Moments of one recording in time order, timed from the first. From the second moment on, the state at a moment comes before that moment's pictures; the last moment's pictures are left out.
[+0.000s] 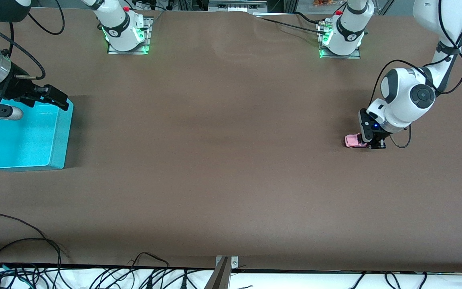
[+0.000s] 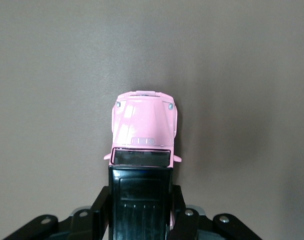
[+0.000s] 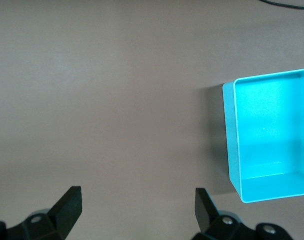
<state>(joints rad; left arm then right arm) 0.03 0.28 0.04 -2.38 0.05 2.68 1.53 0.04 0.06 0.05 -1.58 -0.01 1.61 0.18</state>
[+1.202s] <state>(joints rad) 0.03 0.30 0.08 -2.39 0.03 2.70 1.56 0.04 0.07 0.05 -1.58 -0.01 1.61 0.18</state>
